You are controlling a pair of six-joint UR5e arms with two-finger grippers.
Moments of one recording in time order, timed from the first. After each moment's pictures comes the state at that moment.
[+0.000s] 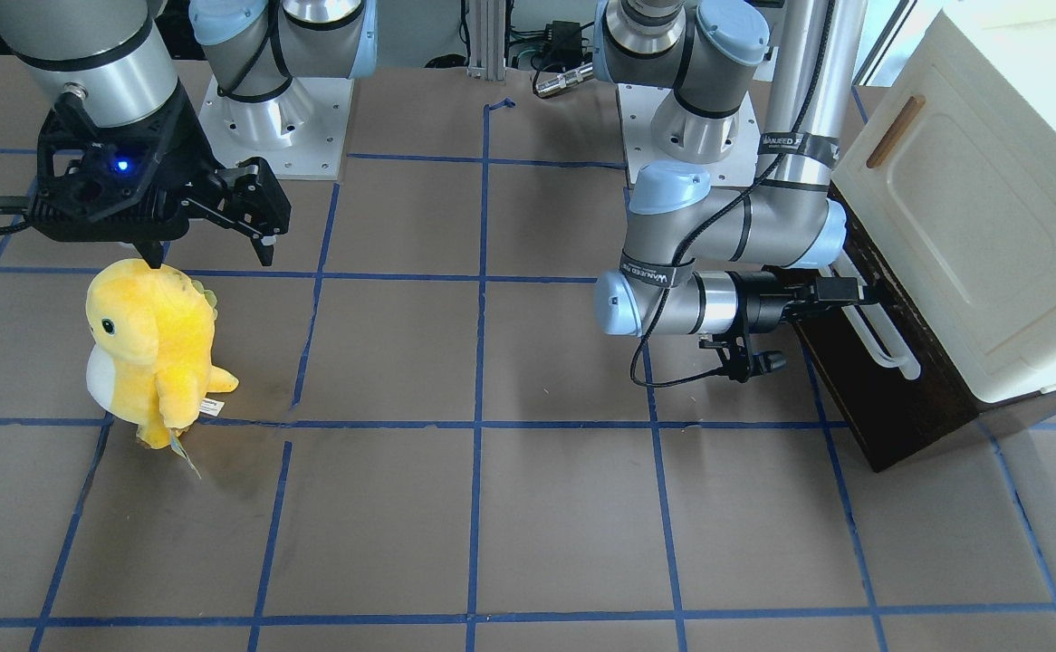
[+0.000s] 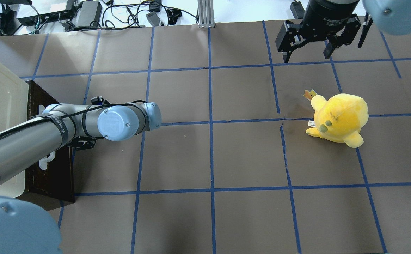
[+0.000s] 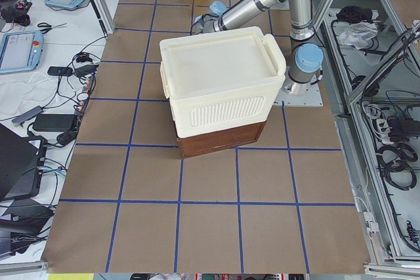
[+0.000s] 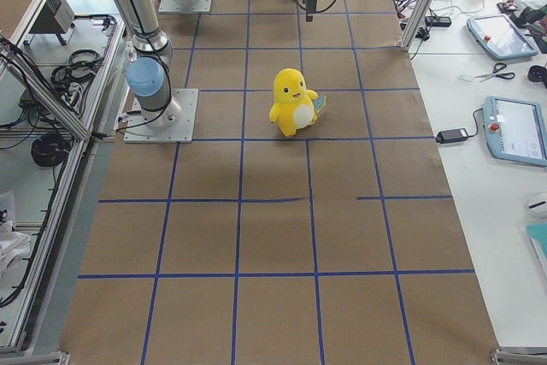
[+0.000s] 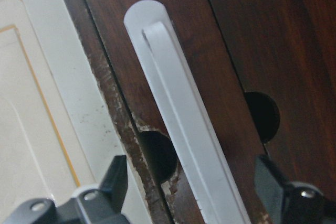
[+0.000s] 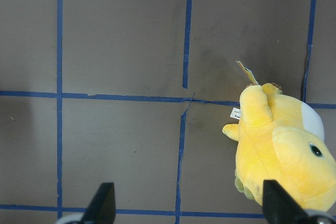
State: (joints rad) left arm -1.67 -1.98 -1.96 -1.79 2.92 -0.70; right arm 1.60 -1.48 1.44 -1.57 -1.58 -0.02
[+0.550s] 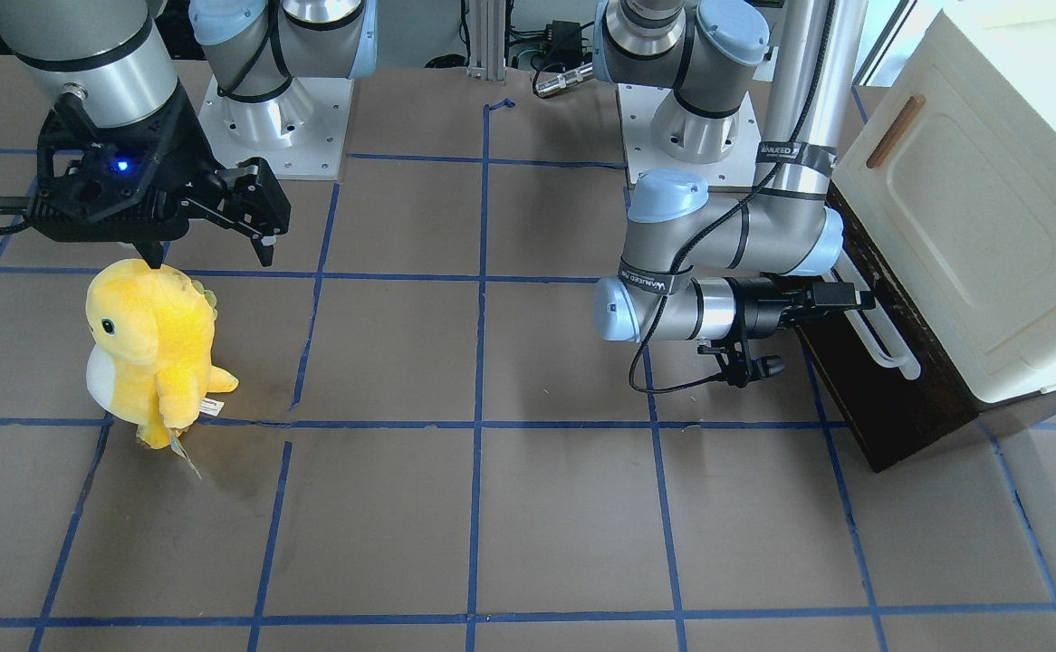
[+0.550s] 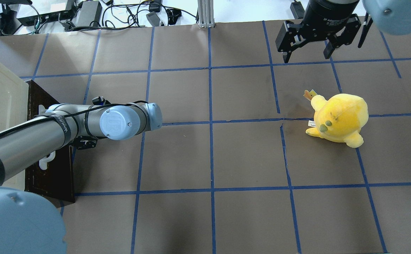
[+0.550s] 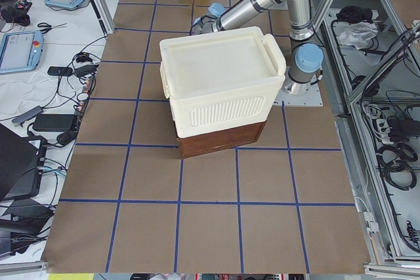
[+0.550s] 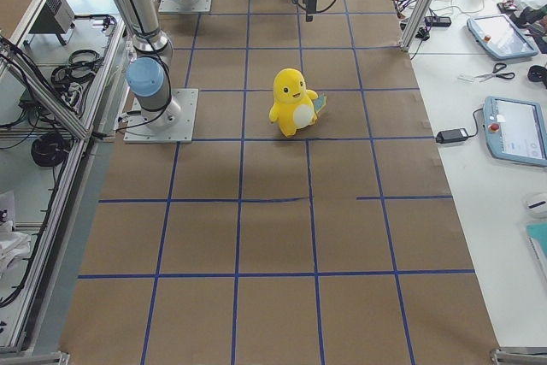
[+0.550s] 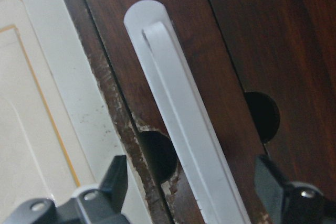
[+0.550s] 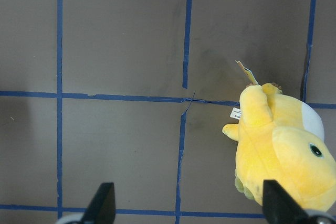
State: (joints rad) left arm -1.67 -2.01 -1.96 -1.79 2.93 -0.73; right arm 1.60 -1.48 1.44 -1.57 -1.58 -0.02
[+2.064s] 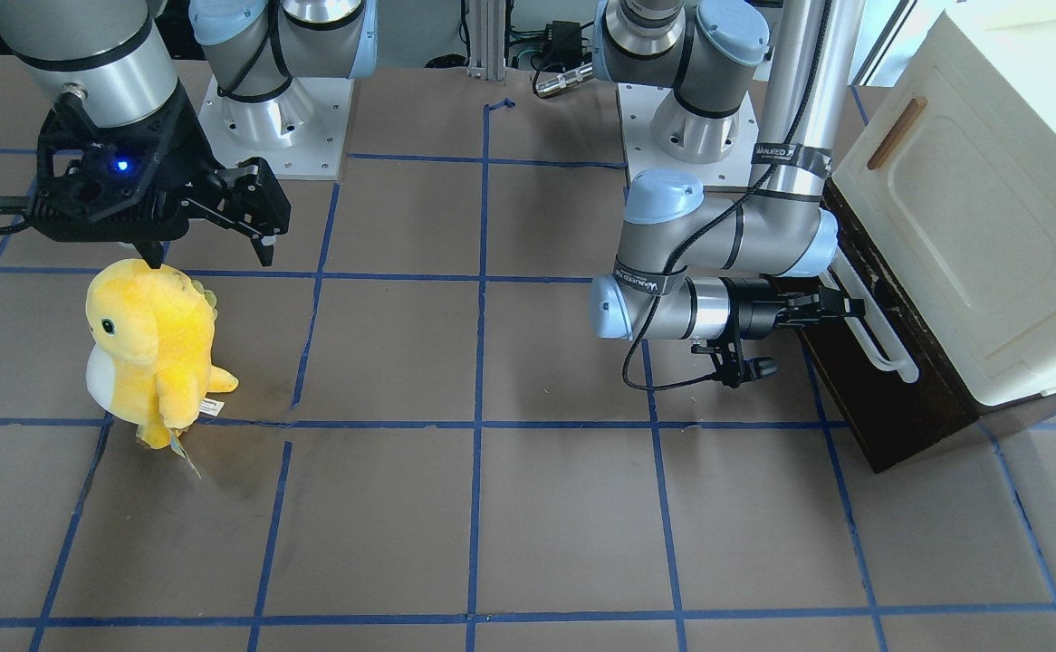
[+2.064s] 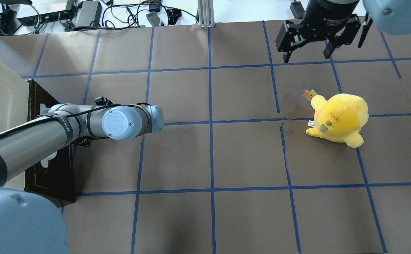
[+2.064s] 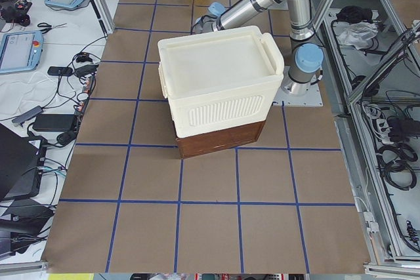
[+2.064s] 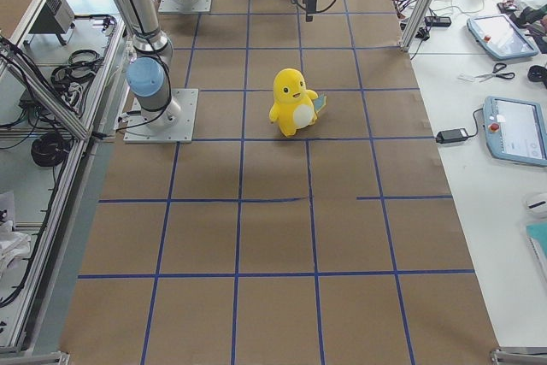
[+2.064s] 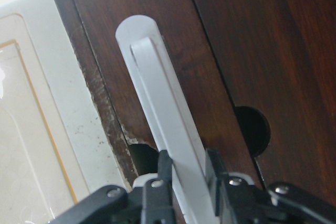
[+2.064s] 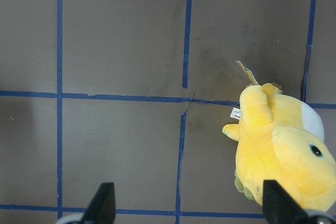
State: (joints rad) left arm -1.69 -2.01 -1.95 -1.82 2.96 -0.75; right arm 1.60 -1.48 1.44 -1.57 -1.58 -0.02
